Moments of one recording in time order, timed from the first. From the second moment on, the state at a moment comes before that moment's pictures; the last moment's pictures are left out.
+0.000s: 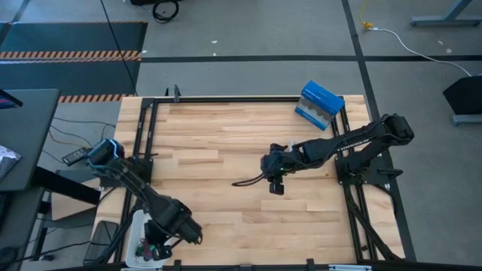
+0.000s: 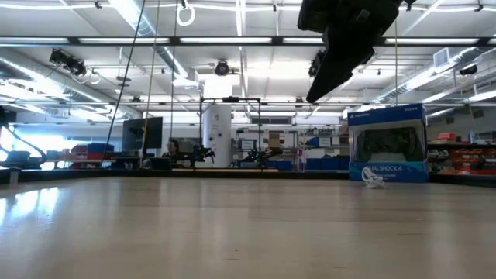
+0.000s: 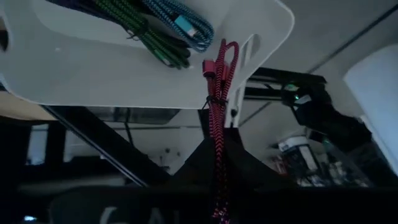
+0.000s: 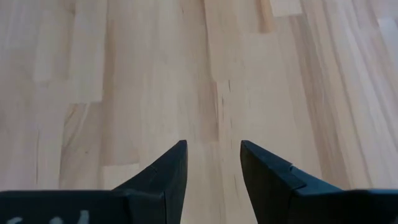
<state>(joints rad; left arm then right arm) -0.70 1.75 1.43 -1.41 0.75 -0.93 0.18 1.49 1.04 -0.49 0.14 0.23</state>
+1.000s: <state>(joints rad) -0.70 1.67 1.02 -1.11 0.65 -0.84 0.22 1.49 1.04 -0.48 0.11 0.24</state>
